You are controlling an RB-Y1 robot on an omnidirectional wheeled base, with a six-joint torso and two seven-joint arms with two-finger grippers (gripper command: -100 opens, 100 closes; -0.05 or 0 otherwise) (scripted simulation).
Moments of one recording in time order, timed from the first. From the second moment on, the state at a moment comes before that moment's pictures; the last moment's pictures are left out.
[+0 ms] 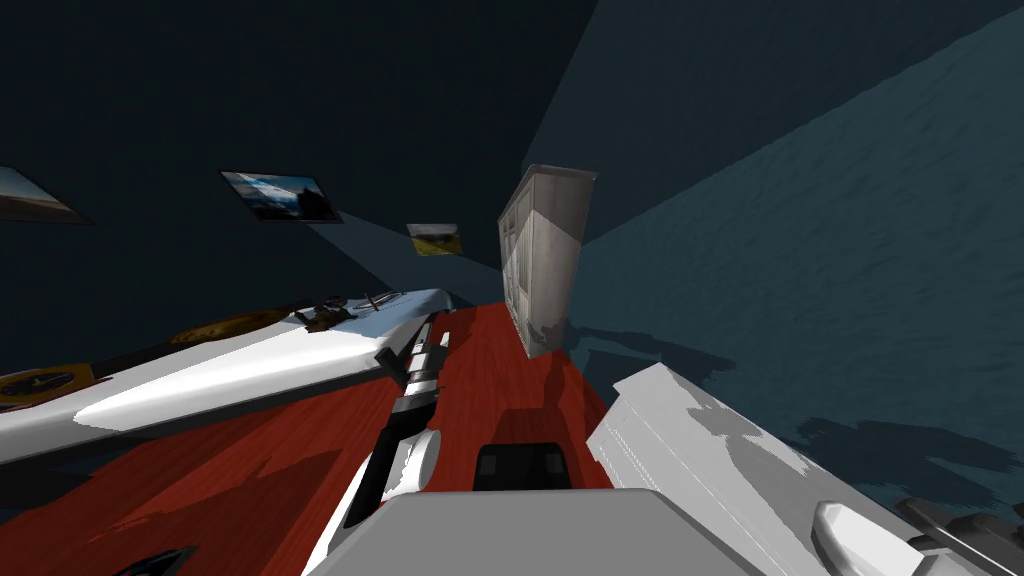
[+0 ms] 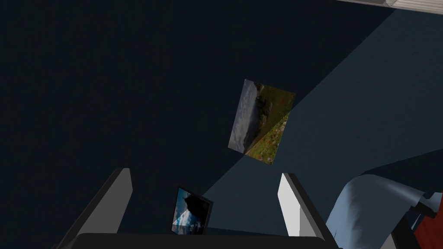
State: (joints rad) left arm 0.52 0.00 -0.04 -2.20 0.04 -0.36 0.09; right arm 0.75 -1.58 0.02 -1.06 1.24 -1.00 0.99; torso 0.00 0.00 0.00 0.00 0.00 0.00
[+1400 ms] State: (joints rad) left arm 0.52 0.00 -0.04 -2.20 0.04 -0.36 0.09; right arm 0.70 -1.52 0.05 -0.95 1.10 -1.05 1.21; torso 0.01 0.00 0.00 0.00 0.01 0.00
